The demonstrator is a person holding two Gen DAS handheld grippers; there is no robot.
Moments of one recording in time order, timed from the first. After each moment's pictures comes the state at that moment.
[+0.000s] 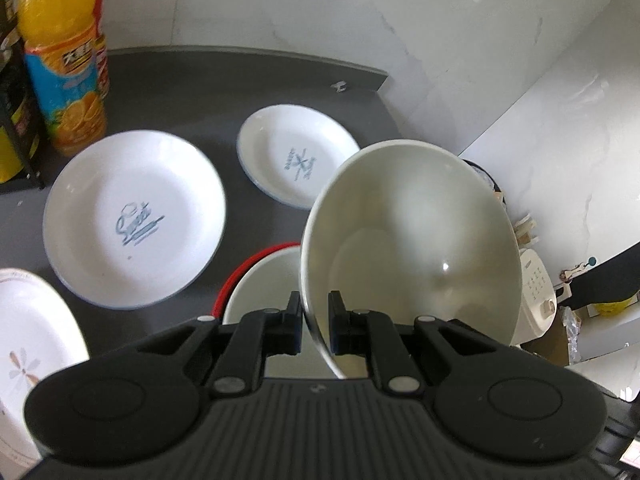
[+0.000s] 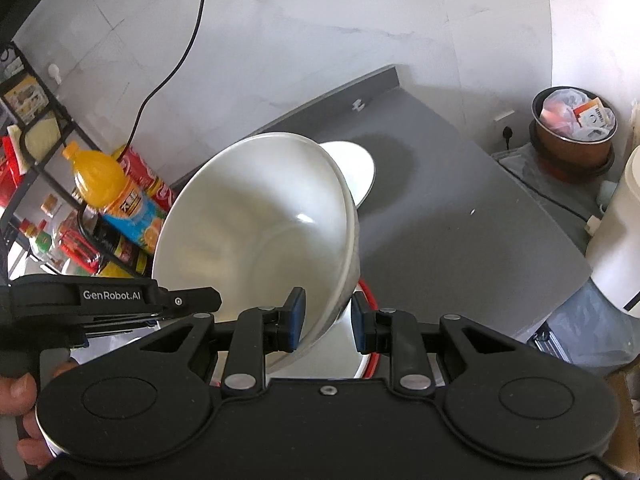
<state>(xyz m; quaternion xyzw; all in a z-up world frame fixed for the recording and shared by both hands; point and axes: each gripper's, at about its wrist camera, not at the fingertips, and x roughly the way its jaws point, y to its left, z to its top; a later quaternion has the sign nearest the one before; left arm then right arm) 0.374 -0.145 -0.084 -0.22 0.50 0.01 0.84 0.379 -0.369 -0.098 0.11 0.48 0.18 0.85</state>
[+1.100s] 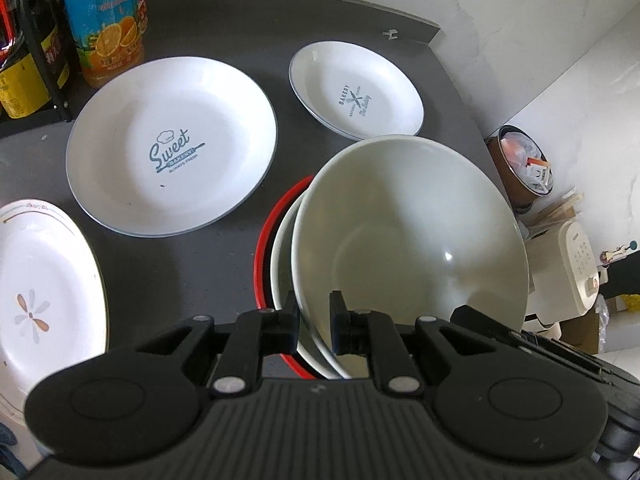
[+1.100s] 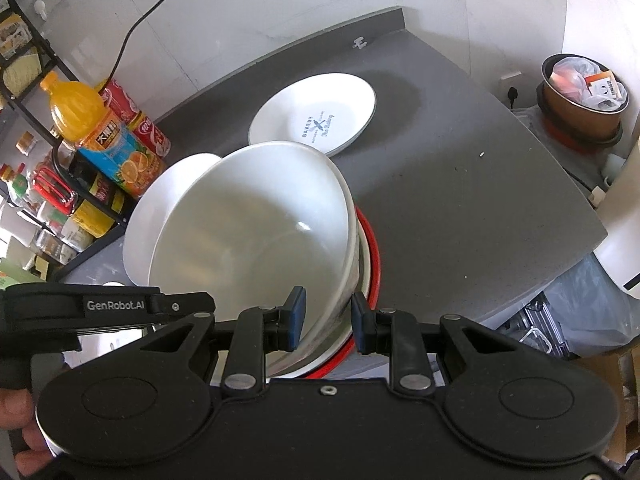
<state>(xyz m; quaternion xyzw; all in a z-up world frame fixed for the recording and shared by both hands) 0.356 -0.148 -0.128 -0.20 0.55 0.05 0.81 0.377 -0.350 -0.137 0.07 0.54 0.18 0.82</state>
